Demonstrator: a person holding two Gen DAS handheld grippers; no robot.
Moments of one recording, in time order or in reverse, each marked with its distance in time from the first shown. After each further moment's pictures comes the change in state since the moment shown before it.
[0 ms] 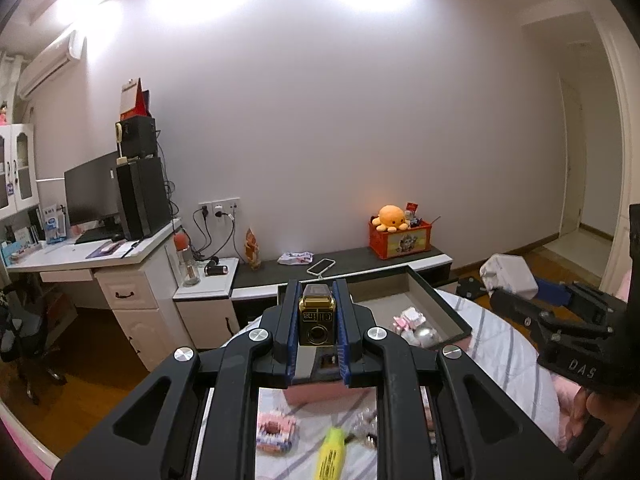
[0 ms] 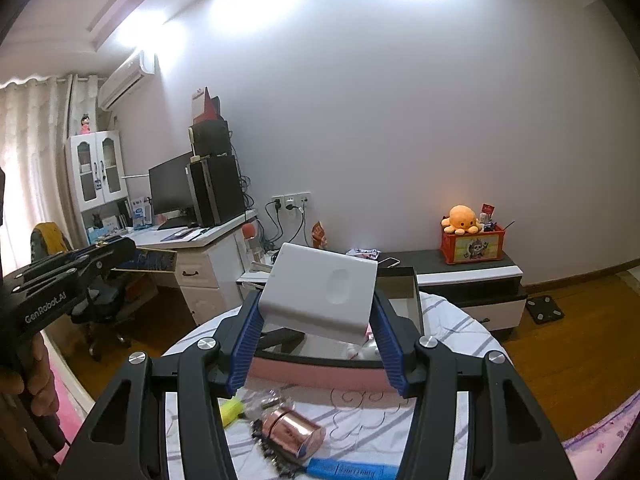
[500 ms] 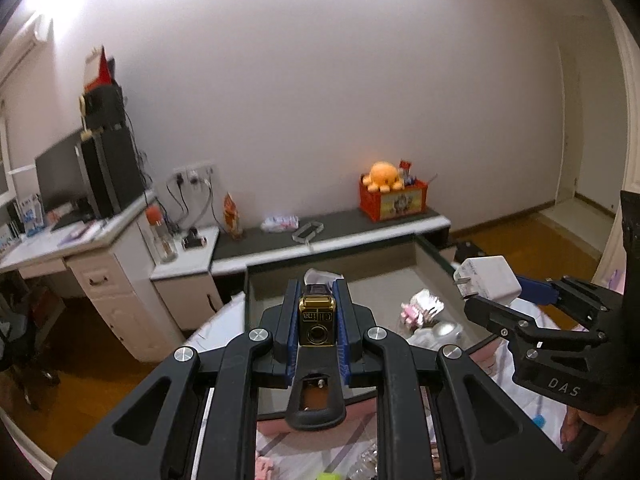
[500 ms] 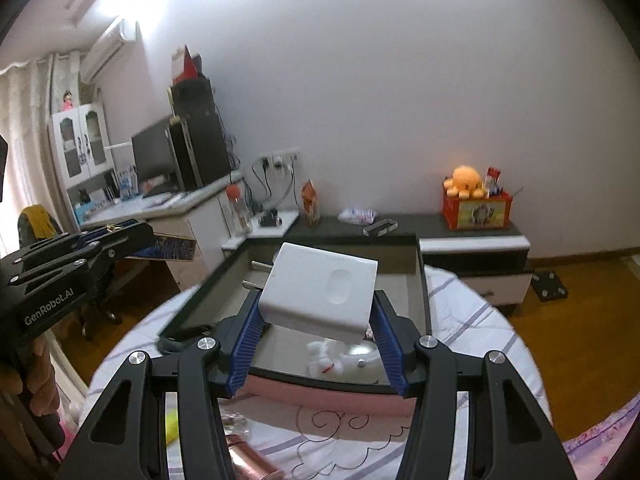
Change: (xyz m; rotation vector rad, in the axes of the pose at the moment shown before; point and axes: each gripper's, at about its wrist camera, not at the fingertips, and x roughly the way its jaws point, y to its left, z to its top) left arm 0.123 -0.020 -0.016 0.030 0.169 -0.046; right arm 0.100 -0.038 -0.015 0.017 0.164 -0.007
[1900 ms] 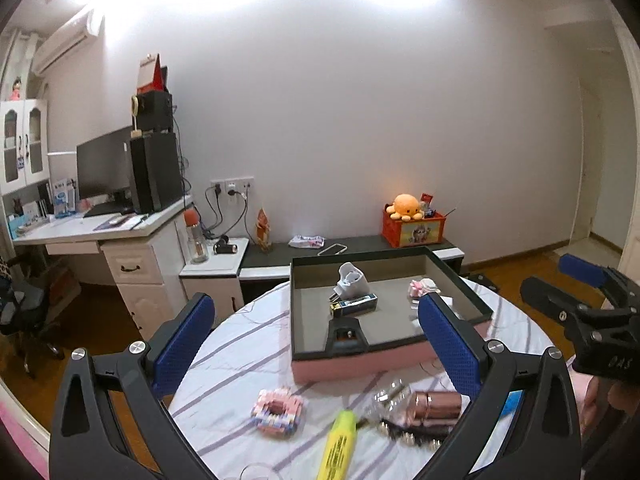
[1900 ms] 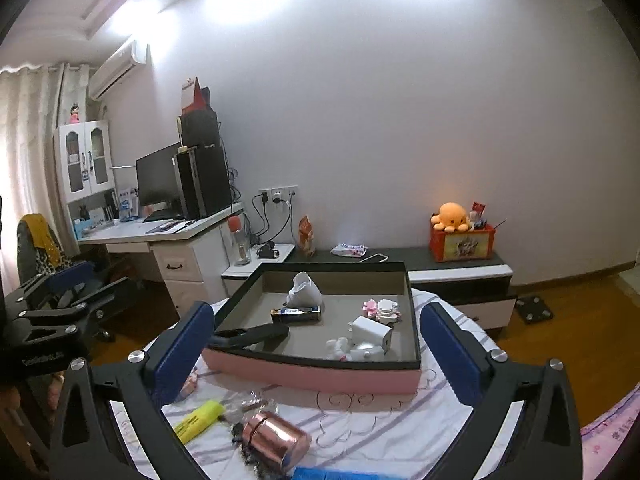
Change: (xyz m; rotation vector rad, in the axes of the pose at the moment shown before) left arm -0.122 0.024 -0.045 -0.094 -0.146 0.091; right arm -0.093 0.039 -0.004 -0.038 -0.155 -0.051
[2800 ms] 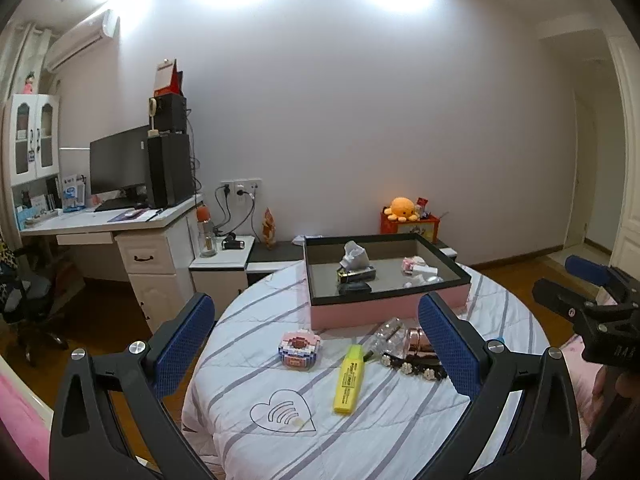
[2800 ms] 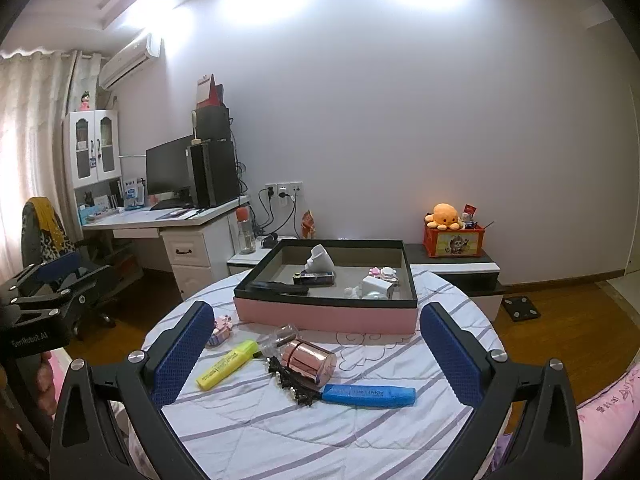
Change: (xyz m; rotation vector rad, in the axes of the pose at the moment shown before) left arm -0.083 0.024 -0.046 -0.022 -0.013 -0.012; right arm -0.080 0.039 -0.045 -0.033 0.000 -0.022
